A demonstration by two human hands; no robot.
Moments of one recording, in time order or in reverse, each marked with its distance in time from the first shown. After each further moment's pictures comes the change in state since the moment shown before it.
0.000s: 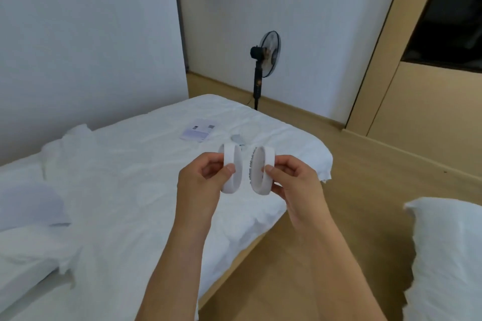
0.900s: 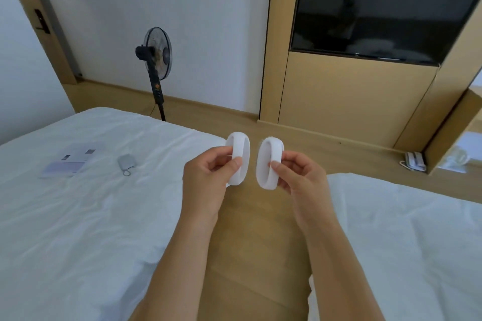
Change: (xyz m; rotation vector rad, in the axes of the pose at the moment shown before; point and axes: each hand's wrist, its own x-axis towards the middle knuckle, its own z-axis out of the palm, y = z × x) left_hand 0.004 0.004 0.392 -0.060 -0.384 0.063; right_hand 0.089 -0.053 -0.351 -0.017 0.363 -0.182
